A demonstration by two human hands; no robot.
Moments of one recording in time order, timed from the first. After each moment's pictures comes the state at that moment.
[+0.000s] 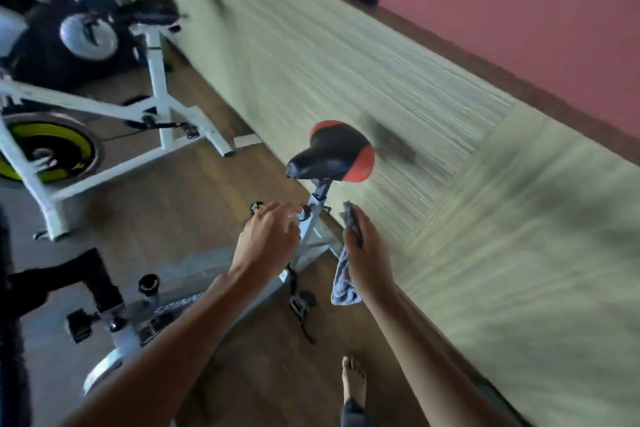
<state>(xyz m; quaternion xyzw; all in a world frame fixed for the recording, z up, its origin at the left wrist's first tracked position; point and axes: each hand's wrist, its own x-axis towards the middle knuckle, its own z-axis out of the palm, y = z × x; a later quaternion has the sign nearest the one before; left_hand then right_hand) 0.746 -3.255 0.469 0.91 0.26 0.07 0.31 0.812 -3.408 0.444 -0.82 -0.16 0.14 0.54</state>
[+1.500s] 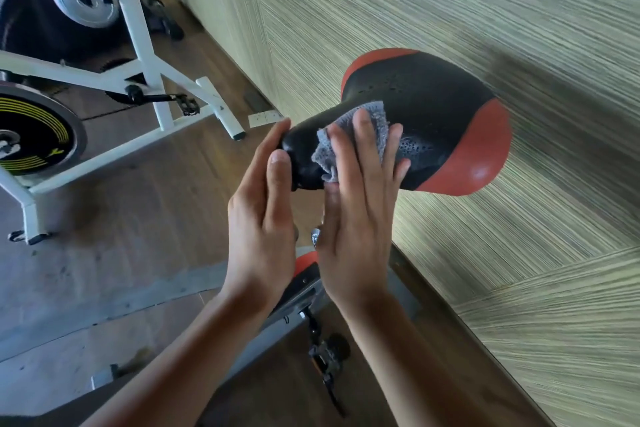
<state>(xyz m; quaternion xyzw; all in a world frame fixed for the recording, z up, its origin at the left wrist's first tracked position) 0.916 -3.157 0.255 0.75 0.24 0.34 0.52 0.972 -3.229 0.217 -0.78 -0.33 -0.17 0.50</state>
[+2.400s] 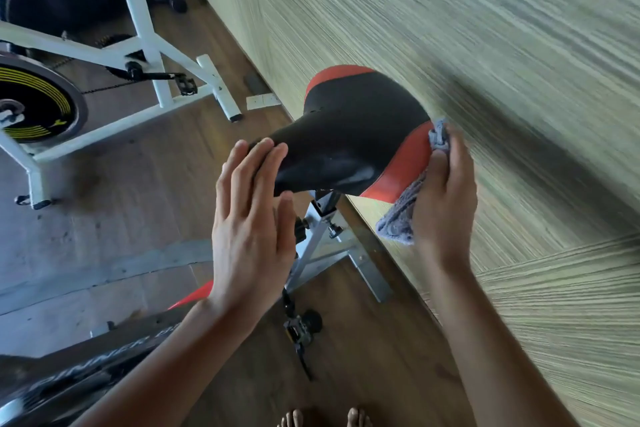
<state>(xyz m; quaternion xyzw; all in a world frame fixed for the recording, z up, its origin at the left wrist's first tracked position) 0.921 -3.207 0.269 0.90 0.25 0.32 0.16 1.081 -3.335 0.256 -0.80 -0.13 0.00 0.59</state>
